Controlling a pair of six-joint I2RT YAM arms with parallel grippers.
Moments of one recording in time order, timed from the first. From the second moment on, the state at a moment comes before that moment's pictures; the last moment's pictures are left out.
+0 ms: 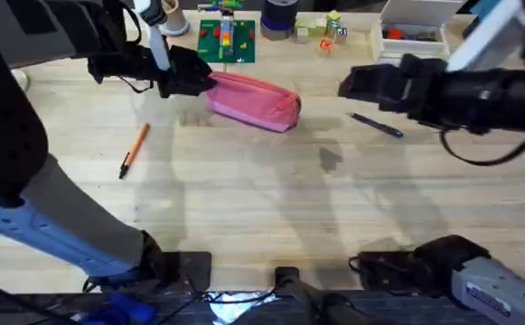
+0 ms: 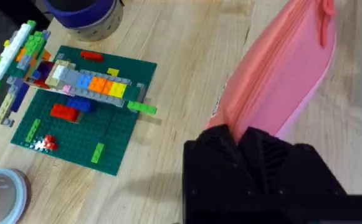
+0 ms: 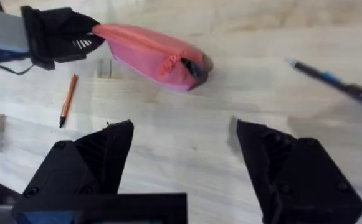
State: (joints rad) left arm 0.18 1.85 1.19 -0.59 0.95 1.34; right arm 0.27 0.93 0.97 -0.83 -0.26 0.46
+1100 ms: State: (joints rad) left arm 0.18 1.85 1.19 -0.59 0.95 1.34; right arm 0.51 1.20 0.97 -0.61 -0.13 1.06
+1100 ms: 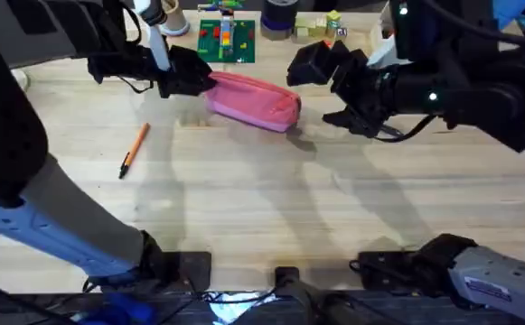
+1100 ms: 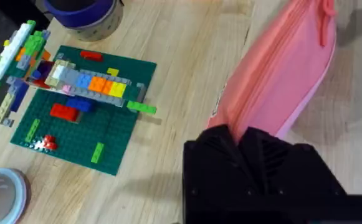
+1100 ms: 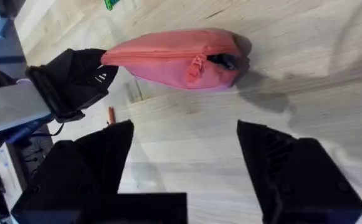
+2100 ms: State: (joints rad) left arm 0.18 1.85 1.19 -0.59 0.95 1.34; right arm 0.51 1.38 0.97 -0.50 -0.12 1.22
